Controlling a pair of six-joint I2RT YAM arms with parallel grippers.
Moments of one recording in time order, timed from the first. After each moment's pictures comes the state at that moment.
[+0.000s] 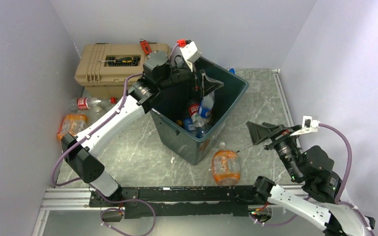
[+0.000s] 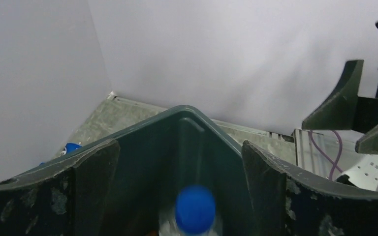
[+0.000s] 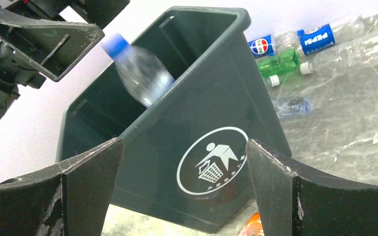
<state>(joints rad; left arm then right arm) -0.73 1.59 1.68 0.04 0.56 -0.09 0.96 0.30 0.94 -0.57 0.63 0.55</state>
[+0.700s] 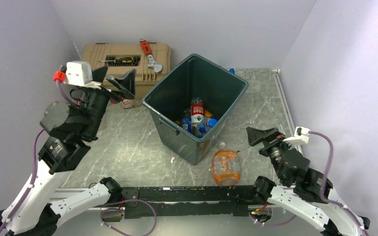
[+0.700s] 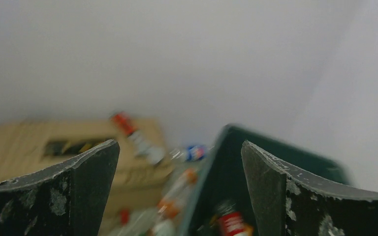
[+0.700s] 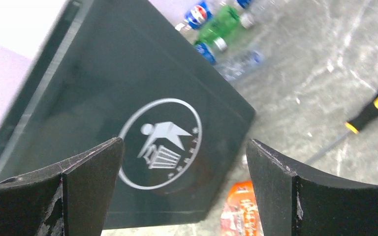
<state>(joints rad) -0.73 0.87 1.40 -0.16 -0.37 -0.06 0.96 0.18 0.76 -0.73 0.82 0.88</state>
